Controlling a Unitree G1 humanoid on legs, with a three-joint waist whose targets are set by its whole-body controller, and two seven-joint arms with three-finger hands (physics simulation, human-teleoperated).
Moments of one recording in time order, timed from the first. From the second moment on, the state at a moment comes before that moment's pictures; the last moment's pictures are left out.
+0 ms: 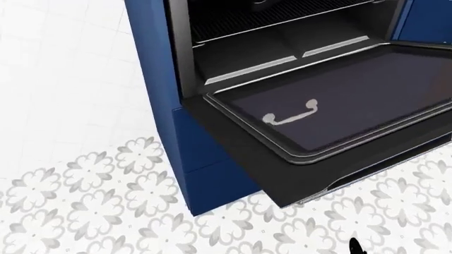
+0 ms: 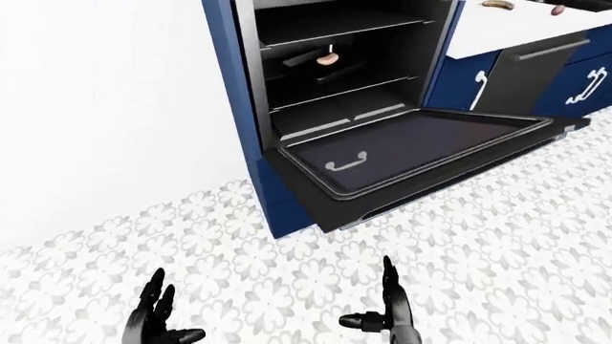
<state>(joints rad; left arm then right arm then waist) -0.14 0.19 0.24 1.36 -0.31 -0.82 -0.36 -0.23 -0.18 -0.17 1.37 0.03 -0.67 0.09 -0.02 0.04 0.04</state>
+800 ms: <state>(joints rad) -0.14 0.21 0.24 1.36 -0.33 -0.82 -0.36 -0.23 -0.17 -0.17 1.37 0.03 -0.65 0.10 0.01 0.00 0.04</state>
